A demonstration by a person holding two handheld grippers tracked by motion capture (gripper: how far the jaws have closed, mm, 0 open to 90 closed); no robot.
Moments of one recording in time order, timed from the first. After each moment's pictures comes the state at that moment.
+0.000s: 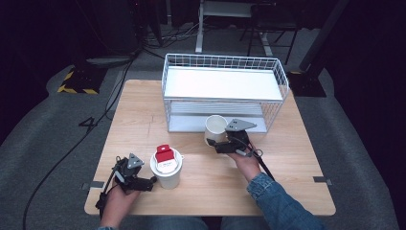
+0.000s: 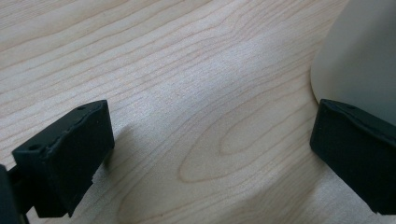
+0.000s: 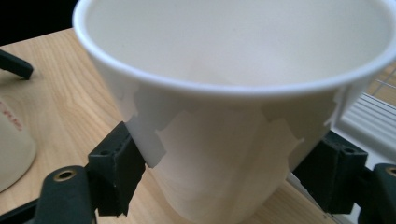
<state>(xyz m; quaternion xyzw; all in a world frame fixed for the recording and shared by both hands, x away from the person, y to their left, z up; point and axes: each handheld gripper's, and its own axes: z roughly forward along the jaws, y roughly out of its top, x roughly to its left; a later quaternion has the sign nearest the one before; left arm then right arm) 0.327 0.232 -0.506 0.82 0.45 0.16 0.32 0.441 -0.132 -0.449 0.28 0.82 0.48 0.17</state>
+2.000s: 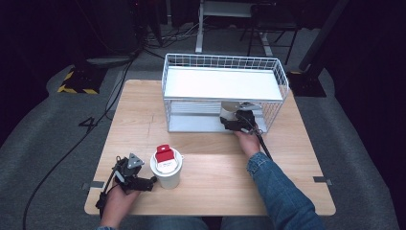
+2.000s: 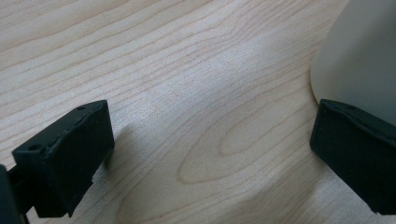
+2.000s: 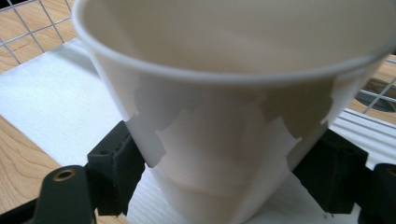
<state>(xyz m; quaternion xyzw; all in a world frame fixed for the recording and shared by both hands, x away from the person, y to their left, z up) 0.328 0.232 -0.506 0.82 0.45 0.16 0.32 0.534 -0.168 -0.480 0.39 0.77 0.45 0.23</state>
